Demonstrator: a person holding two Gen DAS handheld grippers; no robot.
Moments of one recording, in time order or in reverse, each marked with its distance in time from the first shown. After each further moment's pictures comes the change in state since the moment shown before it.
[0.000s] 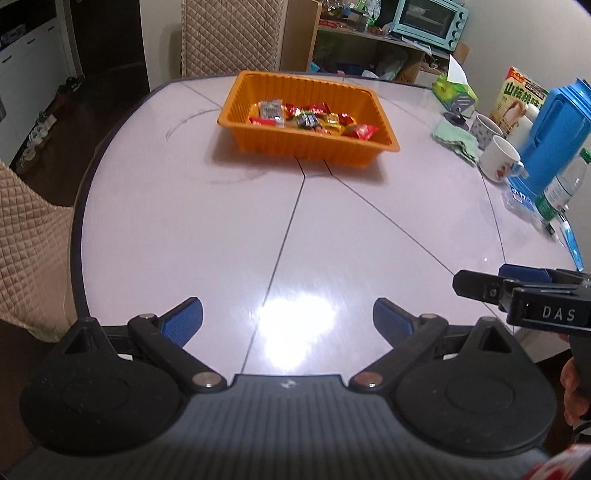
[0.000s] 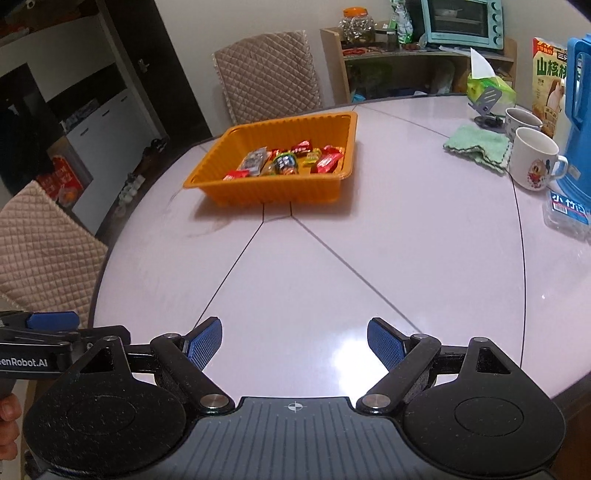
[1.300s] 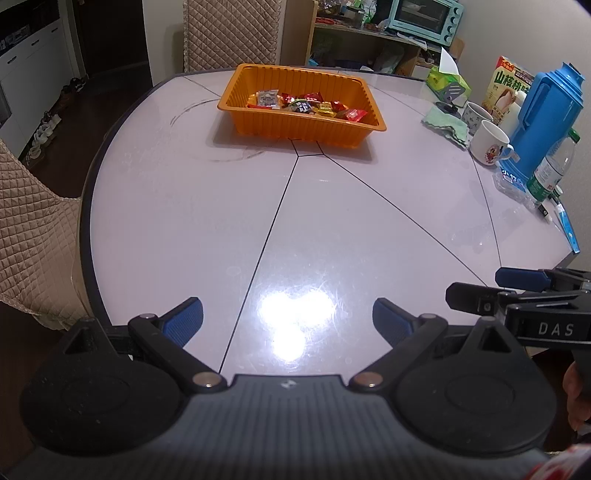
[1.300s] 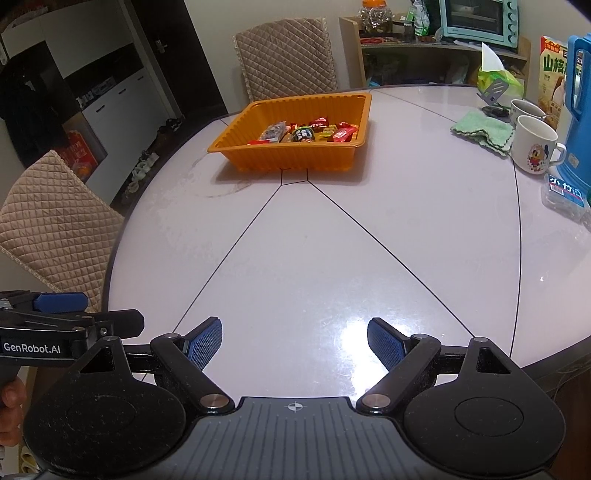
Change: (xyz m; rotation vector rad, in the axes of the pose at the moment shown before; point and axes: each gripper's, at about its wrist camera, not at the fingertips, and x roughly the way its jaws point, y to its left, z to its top) left arm -0.026 -0.015 -0.035 0.008 0.000 0.013; right arm -0.029 0.013 -0.038 -0.044 0.046 0.021
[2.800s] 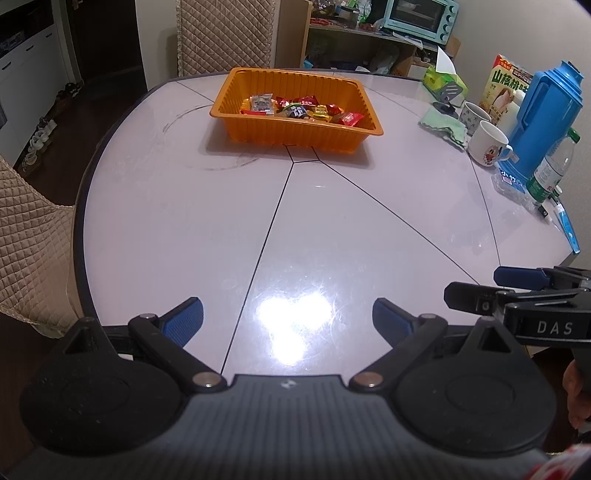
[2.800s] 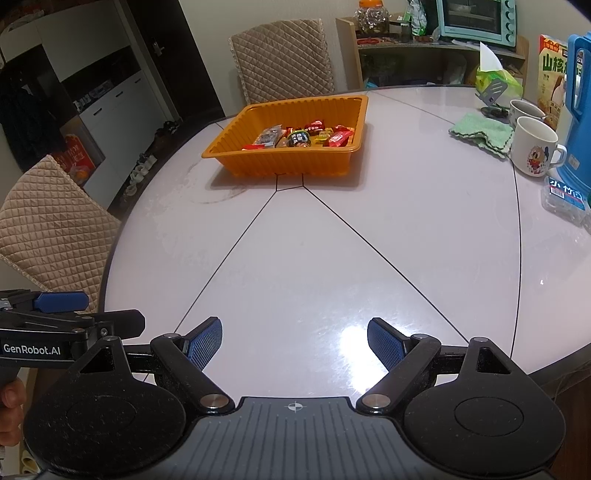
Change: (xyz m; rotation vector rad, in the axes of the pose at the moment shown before) left arm 0.007 -0.004 0.013 0.014 -0.001 -0.003; right arm 0.001 -0.001 0.009 0.010 -0.003 -0.003
